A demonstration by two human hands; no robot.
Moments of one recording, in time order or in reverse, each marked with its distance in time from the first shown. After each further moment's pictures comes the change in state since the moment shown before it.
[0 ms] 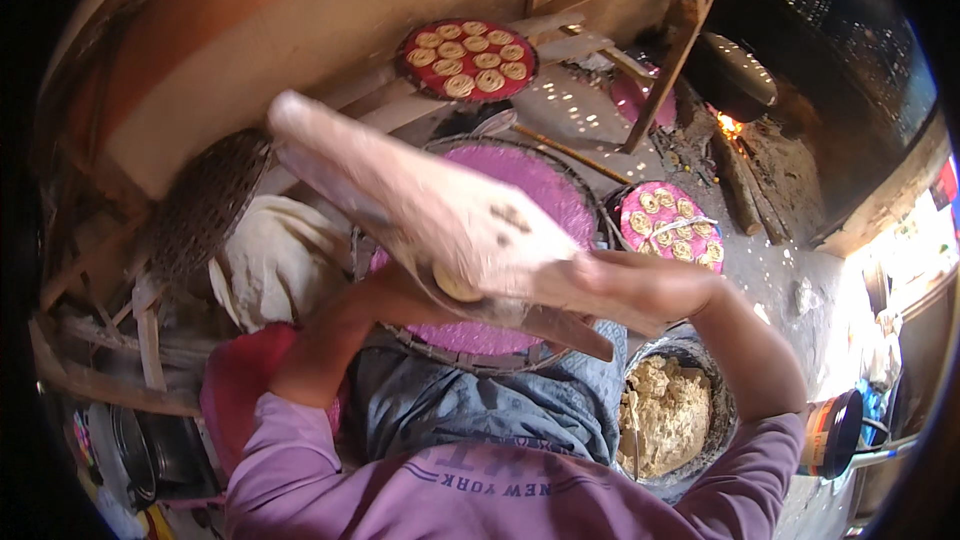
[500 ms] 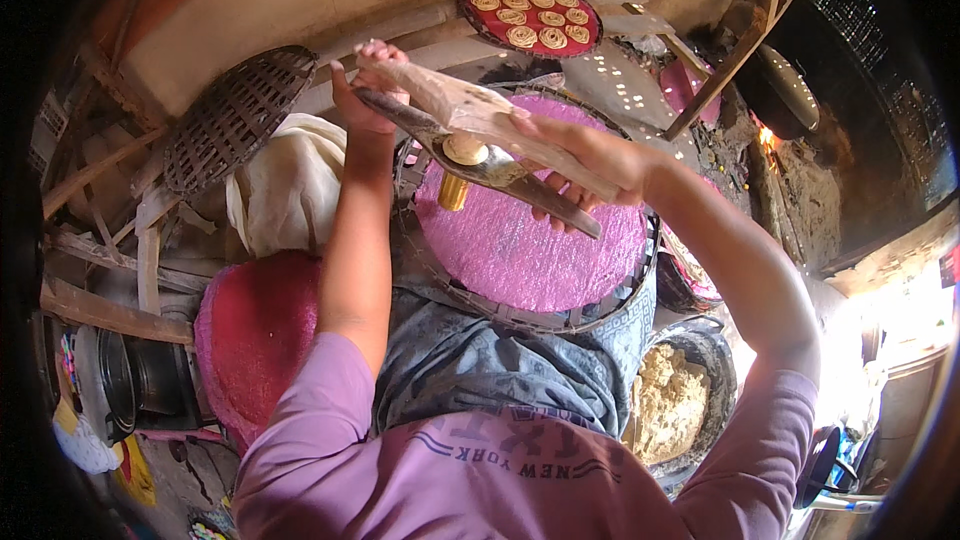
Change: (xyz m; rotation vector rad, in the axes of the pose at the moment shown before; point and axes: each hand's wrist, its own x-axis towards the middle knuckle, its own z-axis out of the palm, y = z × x) left_hand -0.025 -0.143 -0.142 -1.261 0.530 0.883; right_hand 0.132 -0.019 -0.013 -0.052 0.017 0.306
